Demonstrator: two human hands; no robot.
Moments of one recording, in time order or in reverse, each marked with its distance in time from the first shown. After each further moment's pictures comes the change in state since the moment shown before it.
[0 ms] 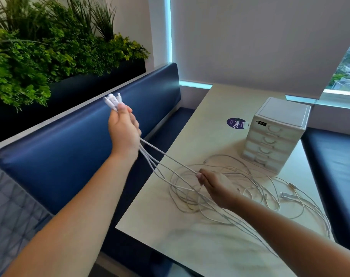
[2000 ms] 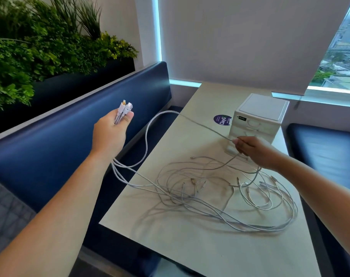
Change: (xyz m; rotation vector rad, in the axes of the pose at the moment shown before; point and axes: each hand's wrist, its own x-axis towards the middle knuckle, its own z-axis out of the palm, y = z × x) left_hand -0.010 -0.014 -0.015 0.799 -0.240 0.203; right_hand -0.013 0.087 -0.138 0.048 0.066 0.120
